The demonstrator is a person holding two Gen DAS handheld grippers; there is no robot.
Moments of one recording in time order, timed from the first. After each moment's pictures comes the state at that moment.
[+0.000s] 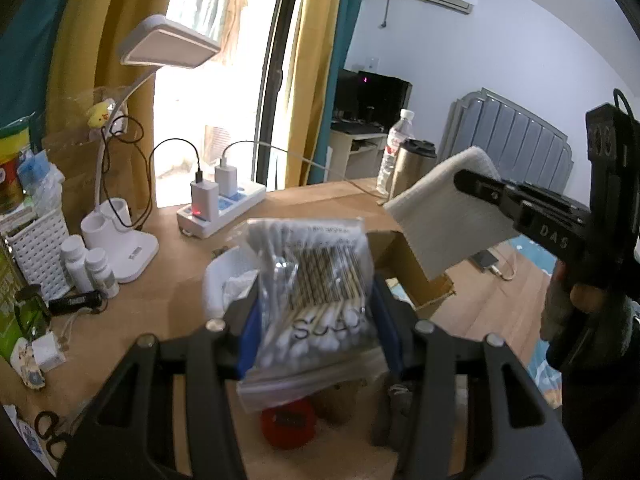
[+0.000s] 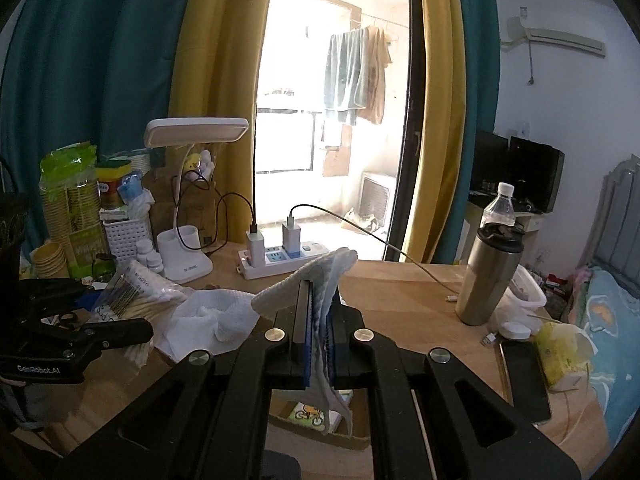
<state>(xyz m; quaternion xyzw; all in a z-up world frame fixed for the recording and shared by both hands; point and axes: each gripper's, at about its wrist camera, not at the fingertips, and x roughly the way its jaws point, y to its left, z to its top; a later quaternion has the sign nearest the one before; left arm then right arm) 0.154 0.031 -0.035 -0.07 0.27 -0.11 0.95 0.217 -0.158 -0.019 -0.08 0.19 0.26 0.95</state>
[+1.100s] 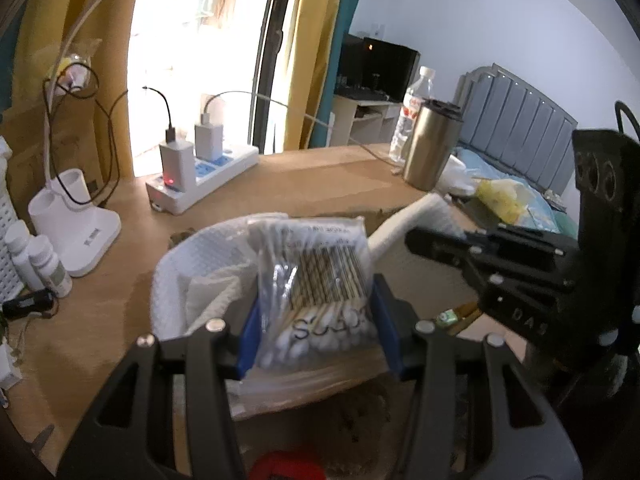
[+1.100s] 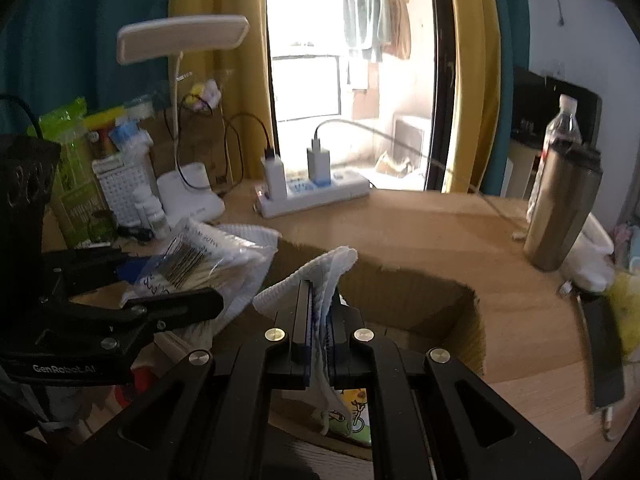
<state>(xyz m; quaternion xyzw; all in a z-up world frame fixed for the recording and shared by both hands) 0.235 0.018 -0.085 -0.07 0.33 -0.11 0.94 0.278 -0.125 -0.103 -0.07 0.30 0.30 0.90</state>
